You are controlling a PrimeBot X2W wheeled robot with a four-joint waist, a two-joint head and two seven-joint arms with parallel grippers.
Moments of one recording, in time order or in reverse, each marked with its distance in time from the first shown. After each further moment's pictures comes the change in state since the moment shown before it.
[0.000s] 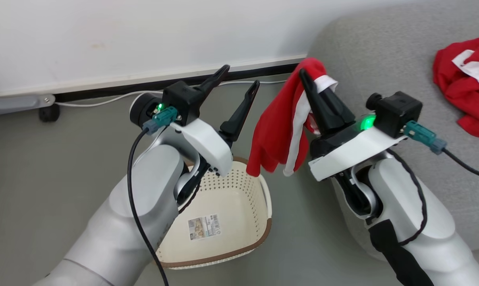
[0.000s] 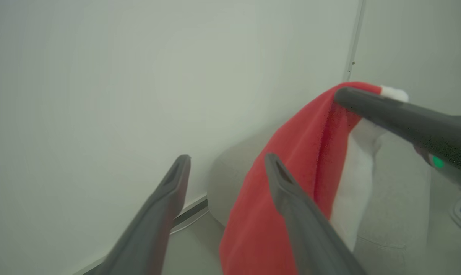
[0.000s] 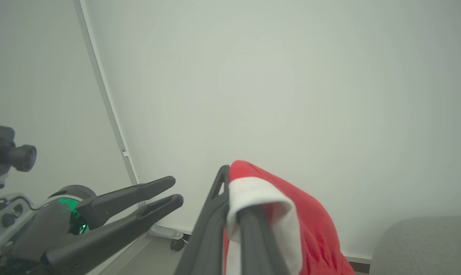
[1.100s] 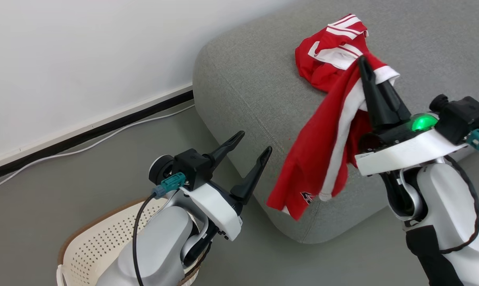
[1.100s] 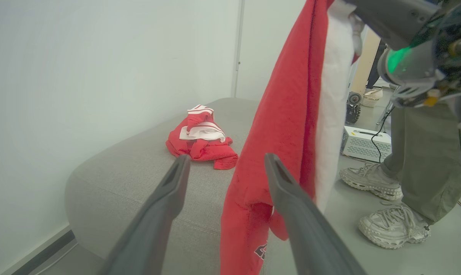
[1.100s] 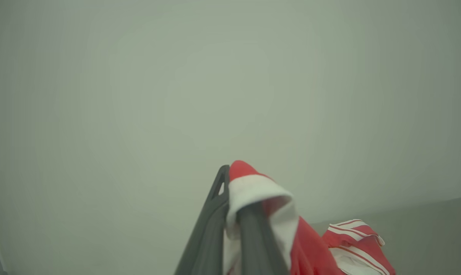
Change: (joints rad) left arm 0.262 0.039 -0.037 -0.189 -0.026 -0.011 -0.005; right arm 0.103 -0.070 -0.172 -0.150 -0.028 0.000 0.000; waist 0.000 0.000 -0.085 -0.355
